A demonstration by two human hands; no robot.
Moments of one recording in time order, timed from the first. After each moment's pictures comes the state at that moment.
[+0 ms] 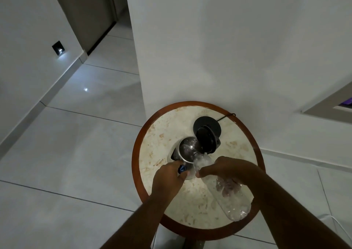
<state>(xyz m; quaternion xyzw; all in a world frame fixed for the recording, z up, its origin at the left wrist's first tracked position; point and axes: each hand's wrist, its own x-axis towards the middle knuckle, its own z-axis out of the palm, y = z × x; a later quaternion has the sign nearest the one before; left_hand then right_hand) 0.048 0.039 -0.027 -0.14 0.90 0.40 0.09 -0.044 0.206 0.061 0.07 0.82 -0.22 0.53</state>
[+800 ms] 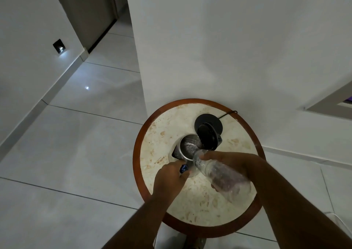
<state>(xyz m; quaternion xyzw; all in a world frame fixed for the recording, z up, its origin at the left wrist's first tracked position) 0.052 0.043 -0.025 -0.13 0.91 0.39 0.09 -0.053 0.220 0.056 0.11 0.68 -0.42 0.58</state>
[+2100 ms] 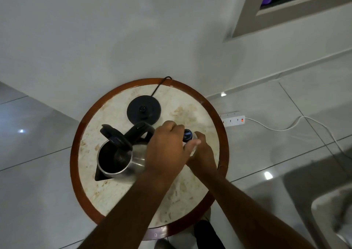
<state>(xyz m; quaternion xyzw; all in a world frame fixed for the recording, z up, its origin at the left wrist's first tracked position) -0.035 0.215 0.018 0.18 0.97 0.18 0.02 -0.003 0.317 -0.118 0.18 0.84 -0.51 0.03</state>
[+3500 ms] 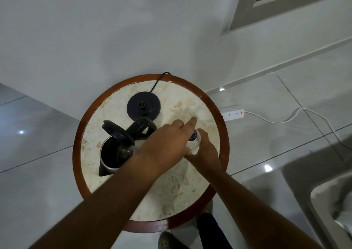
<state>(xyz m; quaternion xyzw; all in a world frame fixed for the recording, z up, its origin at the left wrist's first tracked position) -0.052 0.198 0.028 0.36 0.91 0.10 0.17 0.012 0.320 -0.108 0.14 0.87 -0.48 0.00</state>
